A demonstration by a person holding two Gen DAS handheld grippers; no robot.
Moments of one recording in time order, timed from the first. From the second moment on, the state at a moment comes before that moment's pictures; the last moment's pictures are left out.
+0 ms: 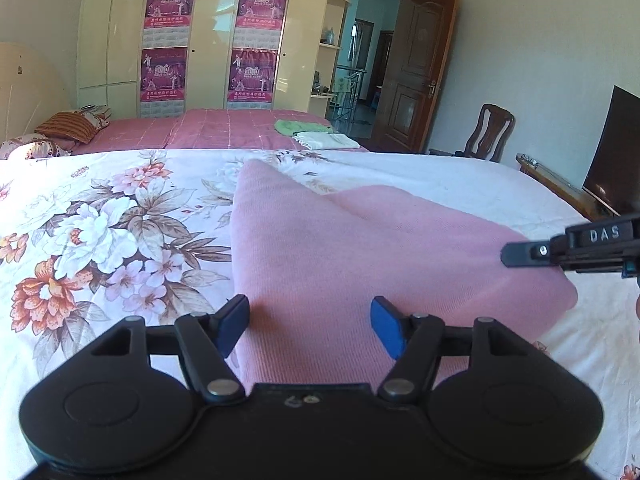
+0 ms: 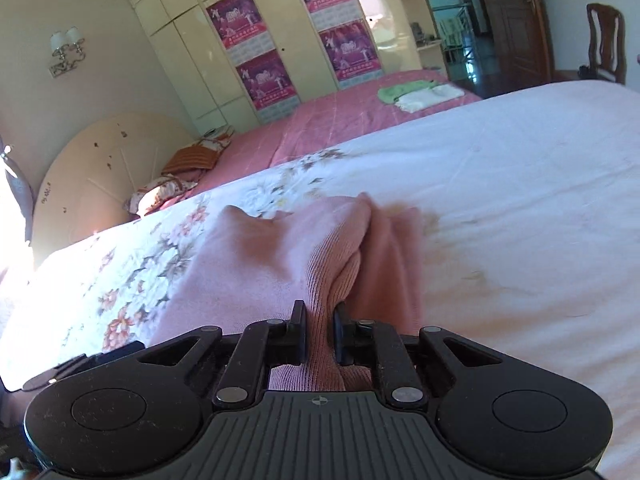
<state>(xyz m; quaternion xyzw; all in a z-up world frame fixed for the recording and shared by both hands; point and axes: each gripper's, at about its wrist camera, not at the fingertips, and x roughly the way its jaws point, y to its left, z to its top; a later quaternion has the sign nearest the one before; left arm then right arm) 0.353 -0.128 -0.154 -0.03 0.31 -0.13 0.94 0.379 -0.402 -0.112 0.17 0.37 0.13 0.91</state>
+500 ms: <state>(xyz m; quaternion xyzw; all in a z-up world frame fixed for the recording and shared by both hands) 0.359 -0.122 -0.158 -0.01 0.33 -0.11 0.94 0.386 -0.427 -0.129 0.21 0.38 0.09 0.90</state>
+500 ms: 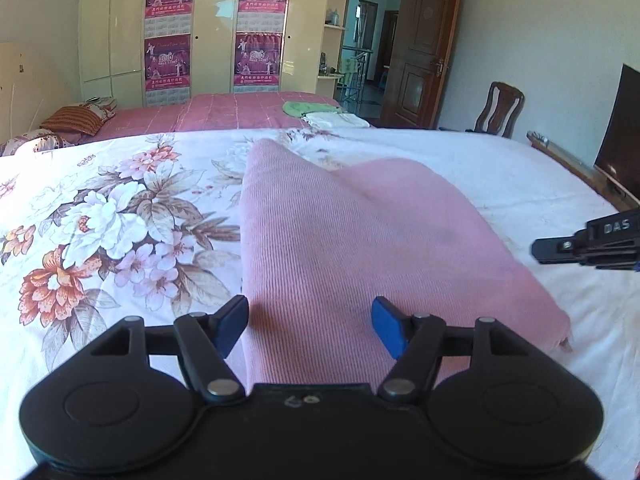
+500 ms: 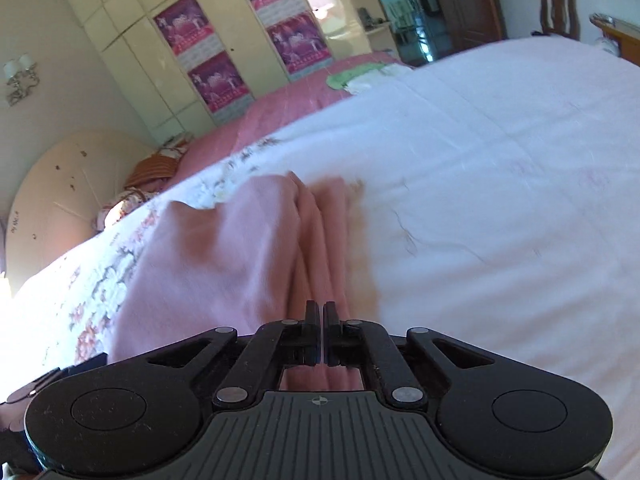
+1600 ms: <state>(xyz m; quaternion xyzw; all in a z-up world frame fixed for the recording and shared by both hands) 0.447 -0.130 -0.174 -0.03 0.34 -0.10 0.93 0.483 -0.405 -0.160 0.15 0.38 0.07 0.91</state>
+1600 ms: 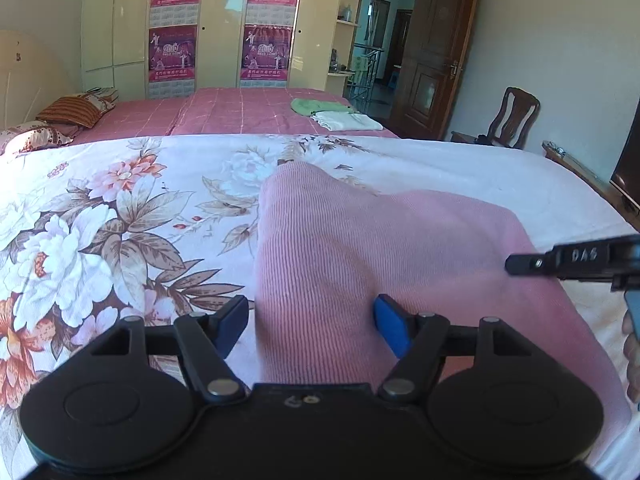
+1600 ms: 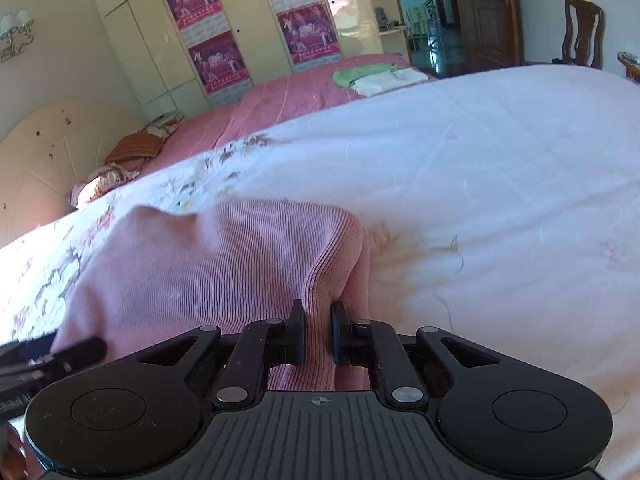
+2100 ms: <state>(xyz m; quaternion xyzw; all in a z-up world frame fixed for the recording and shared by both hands) 0.502 -0.148 -0.158 -0.04 0.35 -0.13 0.93 0.523 -0.362 -0.146 0.11 0.36 0.06 0.93</state>
